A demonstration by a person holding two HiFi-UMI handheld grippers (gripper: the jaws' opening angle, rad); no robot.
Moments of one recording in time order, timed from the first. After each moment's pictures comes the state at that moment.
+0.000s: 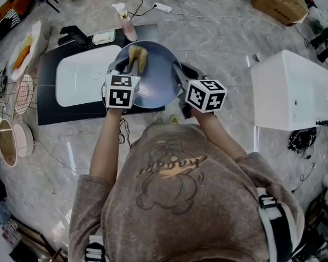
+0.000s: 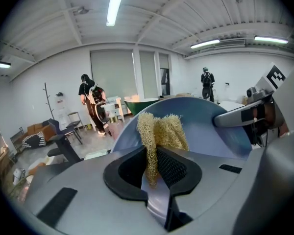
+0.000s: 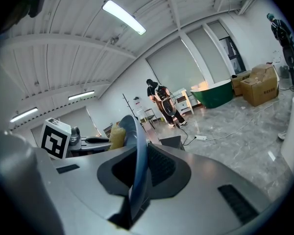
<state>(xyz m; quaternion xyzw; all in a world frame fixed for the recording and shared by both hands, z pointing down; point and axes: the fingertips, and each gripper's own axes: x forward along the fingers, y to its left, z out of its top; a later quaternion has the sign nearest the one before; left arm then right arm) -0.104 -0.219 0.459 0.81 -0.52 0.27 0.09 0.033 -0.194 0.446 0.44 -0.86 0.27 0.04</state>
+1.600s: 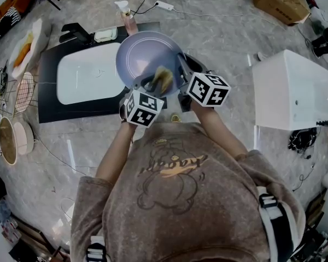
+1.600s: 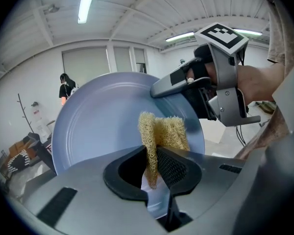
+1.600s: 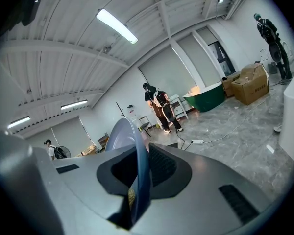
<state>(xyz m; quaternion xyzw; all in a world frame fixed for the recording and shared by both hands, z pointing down) -0.031 -0.149 0.501 0.85 -0.41 0.33 0.06 0.040 -0.212 0.430 0.48 -0.83 0.28 -0.01</state>
